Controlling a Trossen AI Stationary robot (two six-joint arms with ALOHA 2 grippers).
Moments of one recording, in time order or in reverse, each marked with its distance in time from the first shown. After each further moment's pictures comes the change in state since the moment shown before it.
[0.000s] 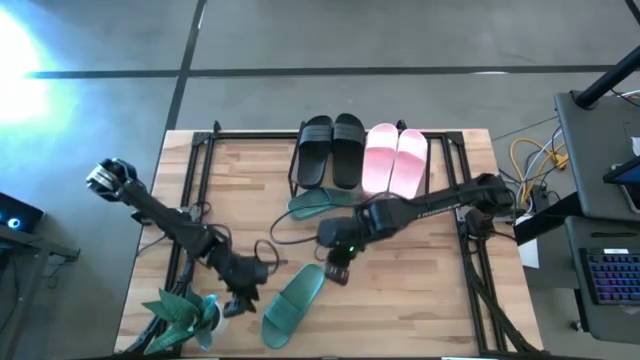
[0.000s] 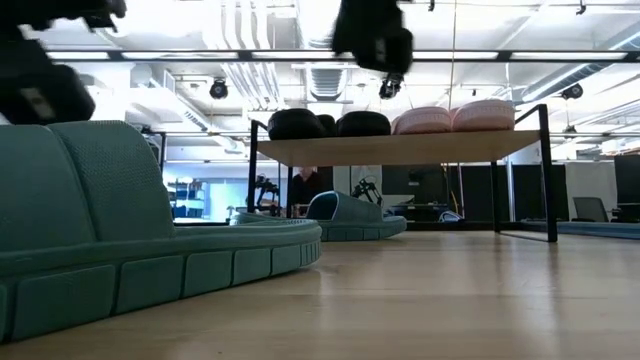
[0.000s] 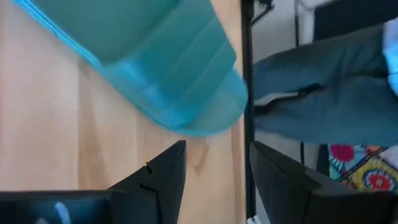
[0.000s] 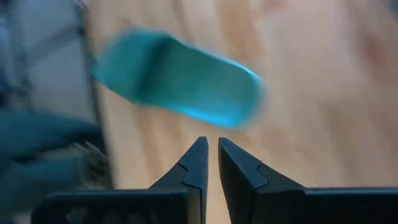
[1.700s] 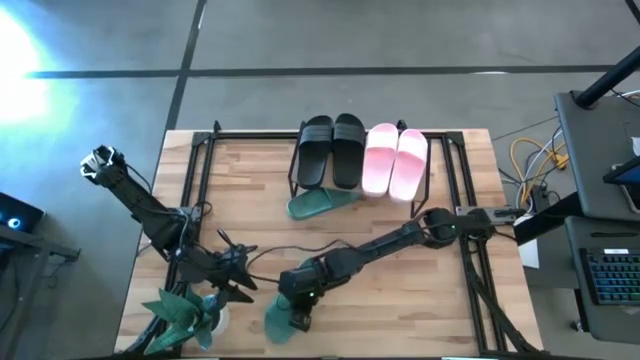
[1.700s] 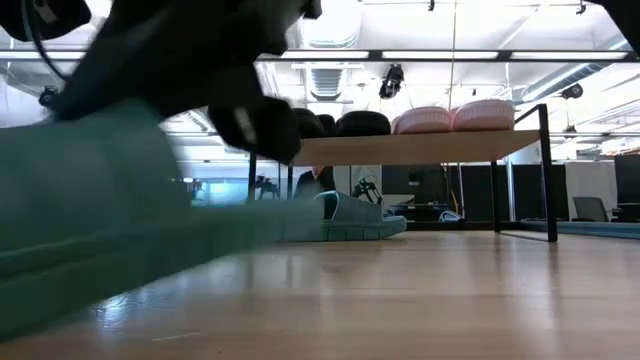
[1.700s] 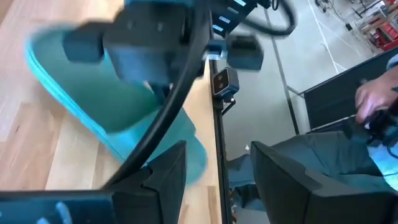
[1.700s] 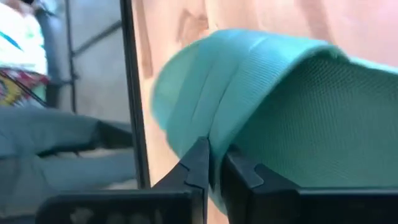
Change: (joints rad) left arm -0.164 -0.255 0.049 -0.041 -0.436 -0.071; right arm 0.119 0.508 0.368 0.255 -0.097 0.111
